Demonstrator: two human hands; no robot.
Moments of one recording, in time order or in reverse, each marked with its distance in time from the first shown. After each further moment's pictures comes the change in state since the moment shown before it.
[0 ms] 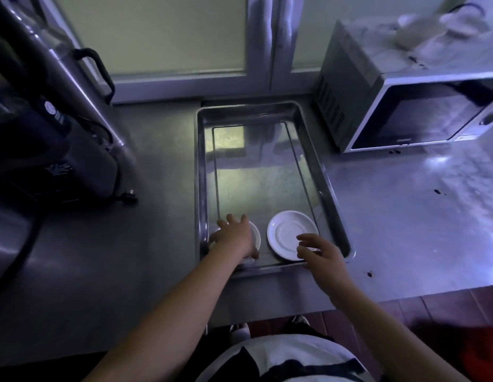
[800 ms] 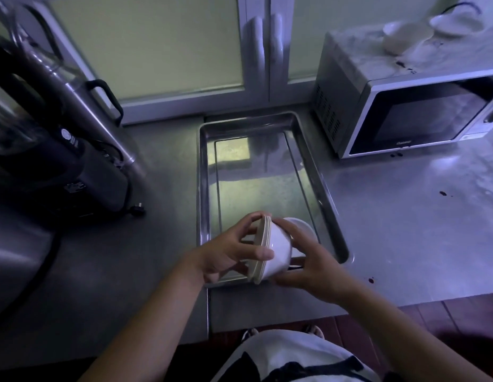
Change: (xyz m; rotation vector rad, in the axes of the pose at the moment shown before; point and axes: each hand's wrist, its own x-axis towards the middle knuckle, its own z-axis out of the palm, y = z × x) left_hand -0.087 -0.013 -0.046 -1.235 -0.405 0.471; right_hand -0.027 -0.063 -0.022 -0.047 -0.493 -0.419
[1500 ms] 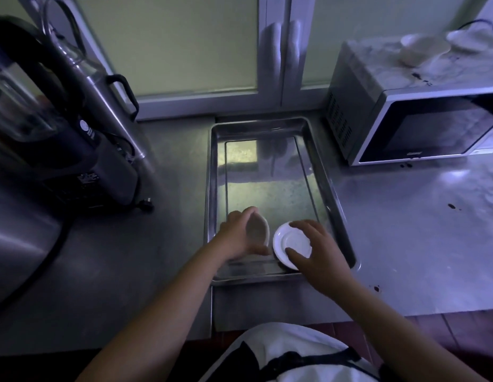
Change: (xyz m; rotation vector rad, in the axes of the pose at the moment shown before) left_hand 0.043 -0.027 -0.031 0.840 0.440 -0.040; right_hand 0.017 0.009 0.007 -0.549 0.318 0.015
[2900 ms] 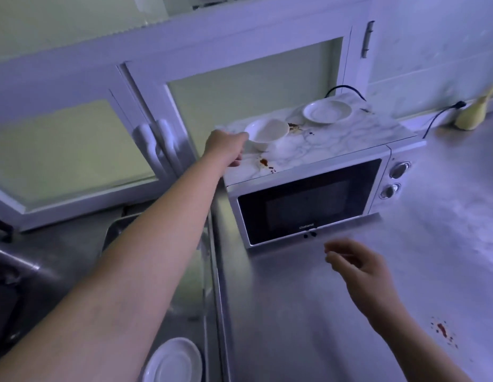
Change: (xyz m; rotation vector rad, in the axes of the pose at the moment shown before) left_hand 0.295 0.460 -0.033 -0.427 0.437 0.114; right_hand 0.106 0.229 -0.320 0.567 0.365 0.271
